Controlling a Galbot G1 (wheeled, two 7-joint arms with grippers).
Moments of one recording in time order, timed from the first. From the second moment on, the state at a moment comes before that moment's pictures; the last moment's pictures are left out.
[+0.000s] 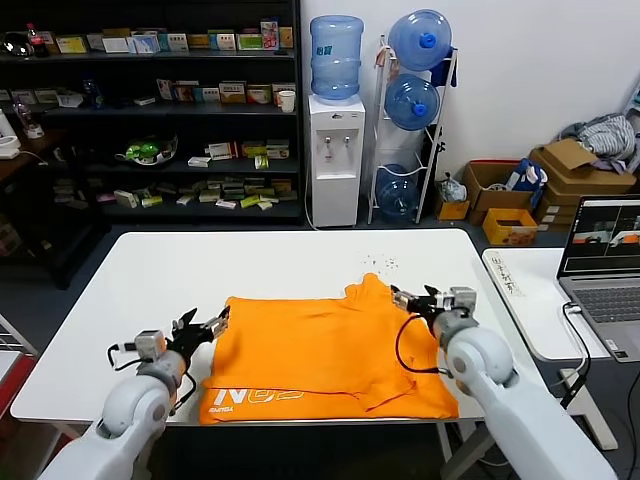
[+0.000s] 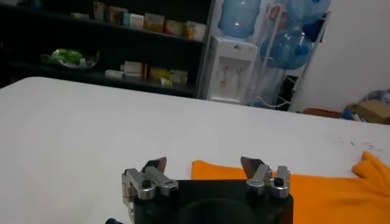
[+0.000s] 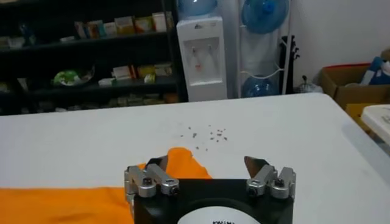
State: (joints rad) left arm 1.02 -0.96 -0.23 -1.64 -0.84 0.28 -0.22; right arm -0.79 1.04 0.09 1.63 0.89 -0.53 0.36
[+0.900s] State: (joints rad) left arm 0.75 -1.02 -0.07 -1.31 -0.84 0.31 -0.17; right arm -0.52 1.25 -0.04 1.17 0.79 -0.56 0.27
